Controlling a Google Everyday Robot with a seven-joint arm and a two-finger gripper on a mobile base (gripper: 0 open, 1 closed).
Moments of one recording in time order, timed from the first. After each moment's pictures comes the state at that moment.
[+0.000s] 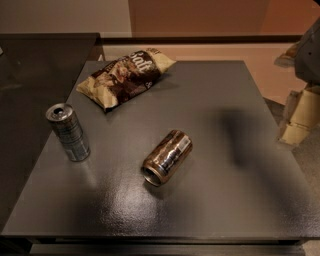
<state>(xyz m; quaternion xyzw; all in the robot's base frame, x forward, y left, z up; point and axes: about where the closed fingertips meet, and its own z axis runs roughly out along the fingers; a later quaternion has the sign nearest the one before) 0.438 -0.217 0.976 -0.60 0.78 -0.03 0.16</state>
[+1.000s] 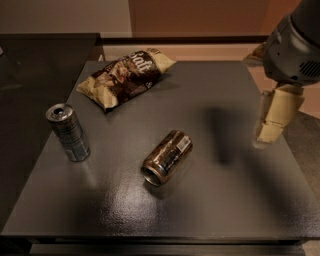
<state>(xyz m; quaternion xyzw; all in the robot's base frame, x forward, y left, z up) 0.447 -0.173 0.971 -0.66 0.73 -0.01 0.16</state>
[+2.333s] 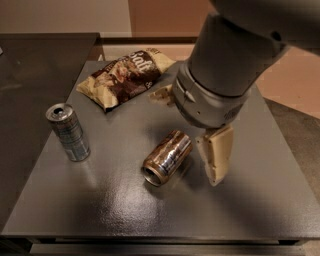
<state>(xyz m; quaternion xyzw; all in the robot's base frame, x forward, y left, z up) 0.392 -0.041 0.936 -0.88 0.45 -0.02 0.14</state>
